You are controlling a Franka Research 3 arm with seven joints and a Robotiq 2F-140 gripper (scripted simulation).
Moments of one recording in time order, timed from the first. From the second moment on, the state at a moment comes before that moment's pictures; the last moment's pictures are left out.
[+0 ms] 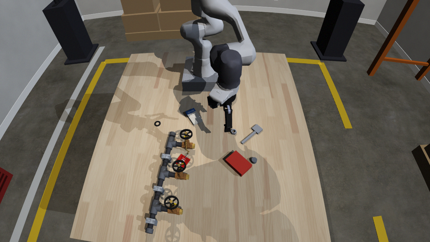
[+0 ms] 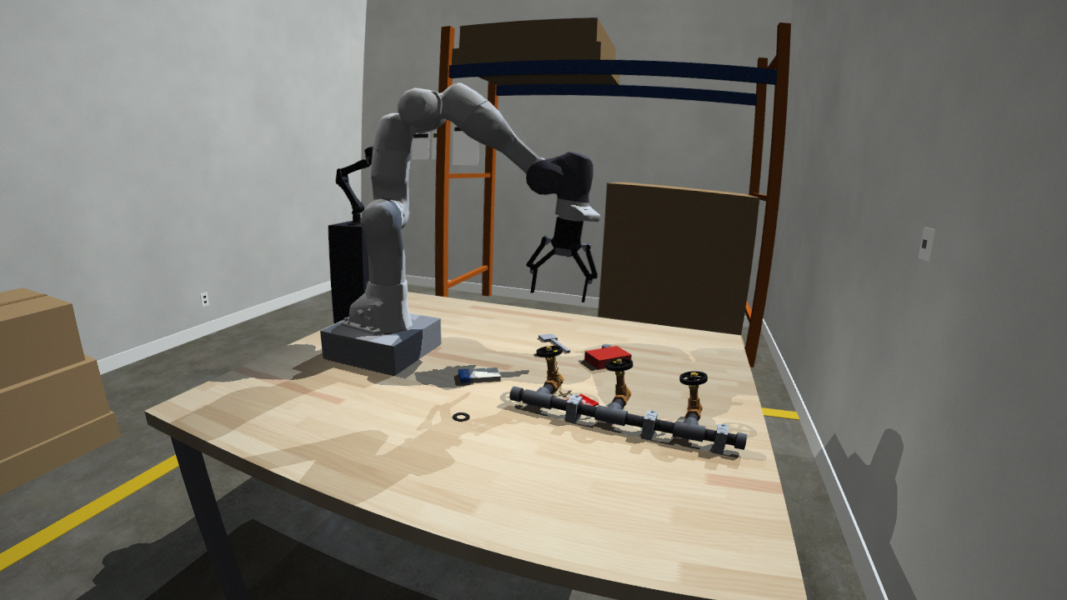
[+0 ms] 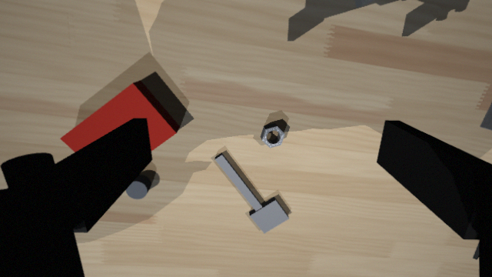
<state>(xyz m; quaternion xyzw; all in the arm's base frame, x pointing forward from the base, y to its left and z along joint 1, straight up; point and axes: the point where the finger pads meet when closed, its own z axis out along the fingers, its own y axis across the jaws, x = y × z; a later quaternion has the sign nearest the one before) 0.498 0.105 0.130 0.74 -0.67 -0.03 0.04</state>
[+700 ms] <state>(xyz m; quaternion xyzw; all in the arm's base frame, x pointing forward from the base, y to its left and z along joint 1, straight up) 0.523 0.076 0.128 0.81 -0.59 -0.03 0.03</state>
